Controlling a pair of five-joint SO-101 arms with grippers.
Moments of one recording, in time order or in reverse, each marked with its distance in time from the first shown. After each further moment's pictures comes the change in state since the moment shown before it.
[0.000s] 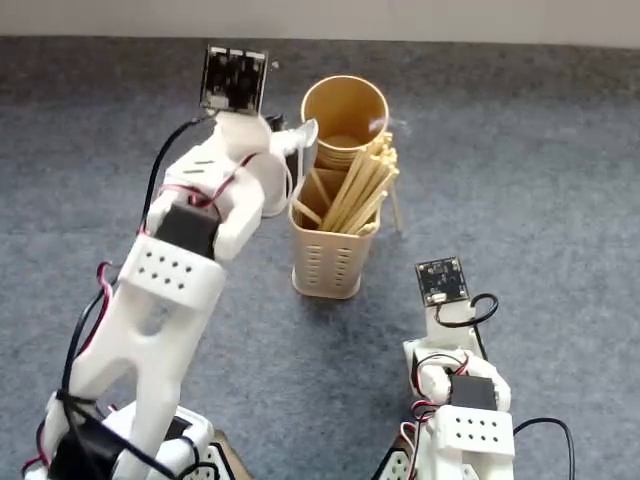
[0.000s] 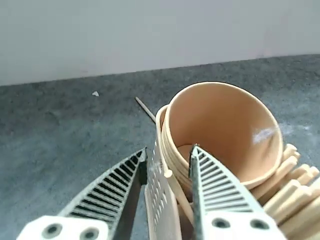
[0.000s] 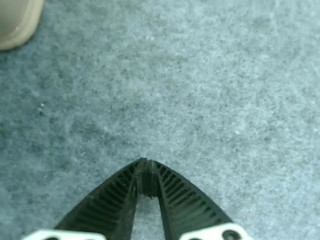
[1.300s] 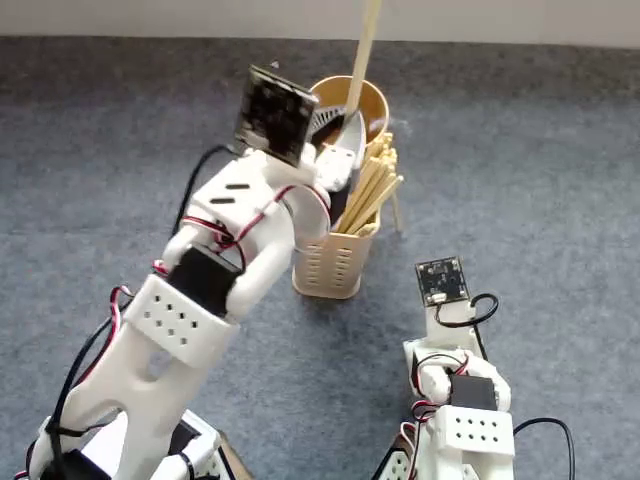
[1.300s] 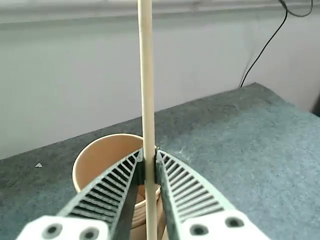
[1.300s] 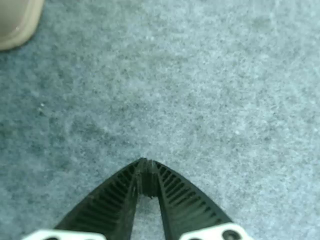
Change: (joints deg) left arm 12.7 -11.0 6.5 -11.8 -7.1; right arm 0.0 0.0 -0.1 0.0 0.0
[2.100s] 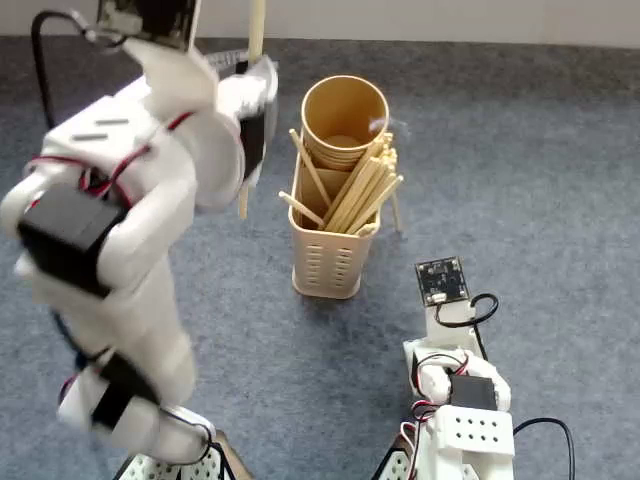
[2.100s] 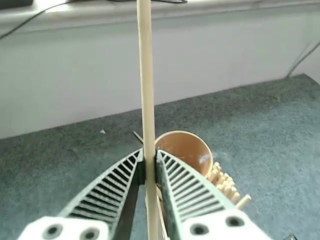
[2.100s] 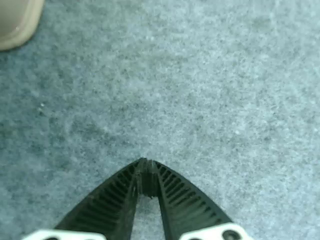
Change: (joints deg) left arm -9.6 32.3 -94.1 73.4 3.0; right arm 0.0 0.0 0.0 0.0 0.0
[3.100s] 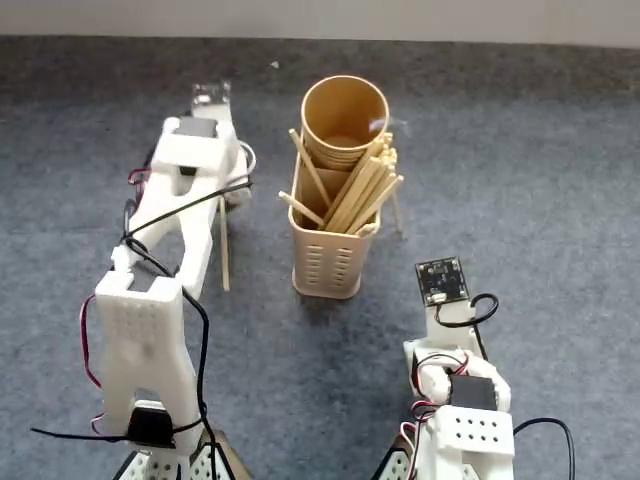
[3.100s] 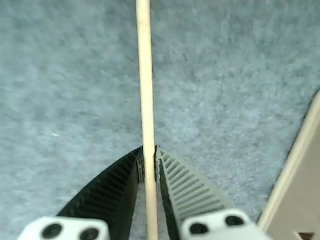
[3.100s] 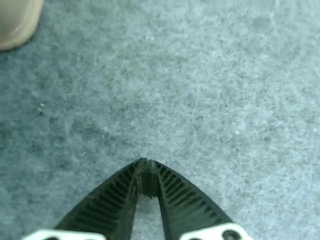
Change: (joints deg) left arm -18.5 38.5 43.0 -24.8 6.2; right arm 0.0 0.0 0.0 0.0 0.0
